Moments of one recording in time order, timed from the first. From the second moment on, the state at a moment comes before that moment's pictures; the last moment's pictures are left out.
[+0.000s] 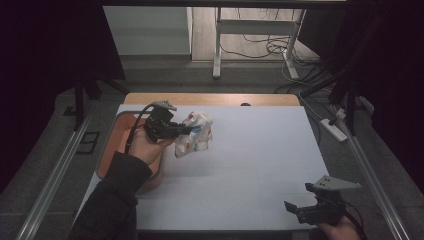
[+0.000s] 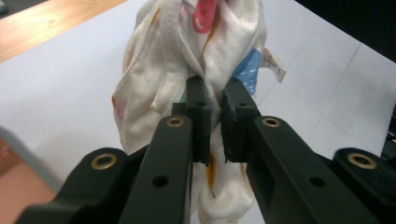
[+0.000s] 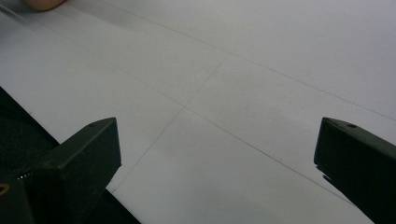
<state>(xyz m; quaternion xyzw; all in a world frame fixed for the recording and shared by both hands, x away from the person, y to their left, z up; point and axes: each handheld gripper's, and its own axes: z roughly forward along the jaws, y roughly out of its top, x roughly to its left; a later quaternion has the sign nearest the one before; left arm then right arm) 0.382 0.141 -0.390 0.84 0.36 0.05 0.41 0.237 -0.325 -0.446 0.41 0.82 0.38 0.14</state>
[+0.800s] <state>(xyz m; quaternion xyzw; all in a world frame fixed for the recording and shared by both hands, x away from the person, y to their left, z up) 0.384 0.088 -0.427 0.86 0.34 0.02 0.39 0.237 -0.325 -0.447 0.40 0.82 0.38 0.14</state>
